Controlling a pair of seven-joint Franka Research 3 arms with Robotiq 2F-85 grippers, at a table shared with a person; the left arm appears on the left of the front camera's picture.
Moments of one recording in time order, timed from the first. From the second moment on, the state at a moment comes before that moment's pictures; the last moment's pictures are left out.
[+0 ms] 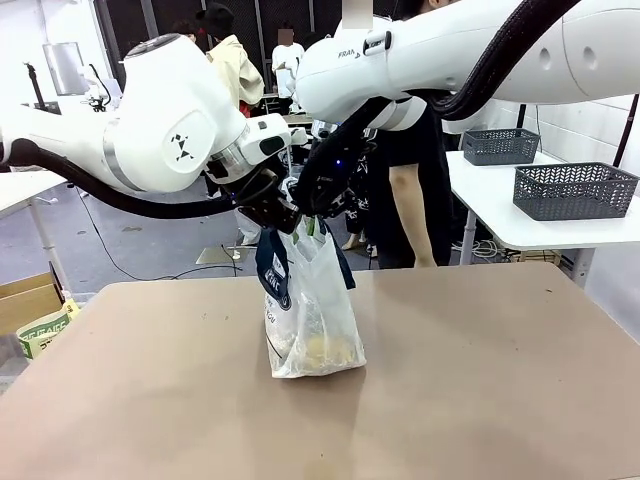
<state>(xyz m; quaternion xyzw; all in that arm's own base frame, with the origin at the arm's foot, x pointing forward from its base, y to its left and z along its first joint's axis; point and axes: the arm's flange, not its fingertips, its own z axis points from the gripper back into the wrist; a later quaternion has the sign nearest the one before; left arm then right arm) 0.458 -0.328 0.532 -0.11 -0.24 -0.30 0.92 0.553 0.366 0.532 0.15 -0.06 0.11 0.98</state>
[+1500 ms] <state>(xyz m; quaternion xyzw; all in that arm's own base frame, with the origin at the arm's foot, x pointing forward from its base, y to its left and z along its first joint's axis) 0.455 -0.338 0.545 -0.14 -0.28 -0.29 0.91 0.555 0.368 0.528 0.15 -0.06 0.11 0.98</state>
